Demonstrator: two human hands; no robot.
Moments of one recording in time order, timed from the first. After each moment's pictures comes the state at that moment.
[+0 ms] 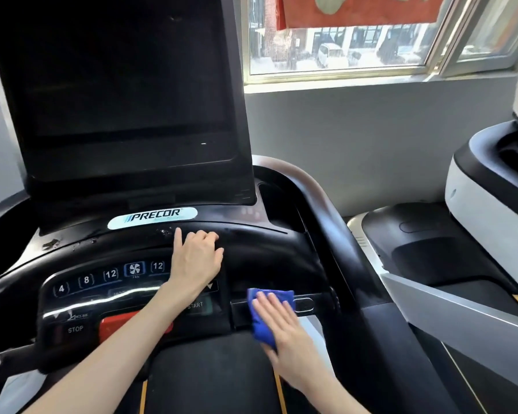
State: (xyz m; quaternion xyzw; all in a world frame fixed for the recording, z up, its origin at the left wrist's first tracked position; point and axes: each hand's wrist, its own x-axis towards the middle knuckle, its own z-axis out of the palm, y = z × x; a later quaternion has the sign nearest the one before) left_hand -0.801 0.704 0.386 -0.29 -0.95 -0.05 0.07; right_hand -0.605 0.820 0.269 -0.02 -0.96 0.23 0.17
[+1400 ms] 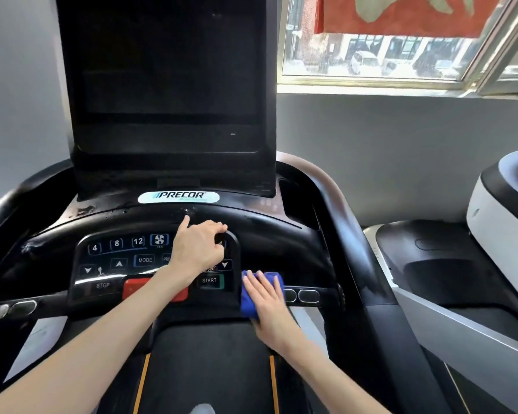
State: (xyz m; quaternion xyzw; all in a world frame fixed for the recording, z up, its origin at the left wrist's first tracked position) left_hand -0.787 0.669 0.400 -0.27 -0.96 -0.12 0.02; right_hand -0.640 0.799 0.289 0.01 -0.97 0.22 0.11
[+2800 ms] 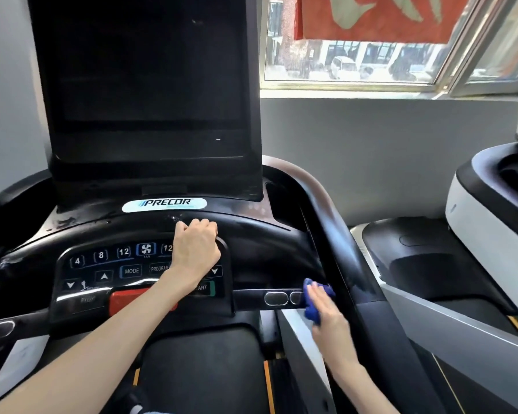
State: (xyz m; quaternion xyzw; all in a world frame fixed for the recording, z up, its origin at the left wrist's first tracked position) left_hand -0.792 0.690 0.391 -0.29 -0.94 -0.02 0.16; right_hand -0.577 0.870 0.278 -0.21 -0.91 0.31 0.20
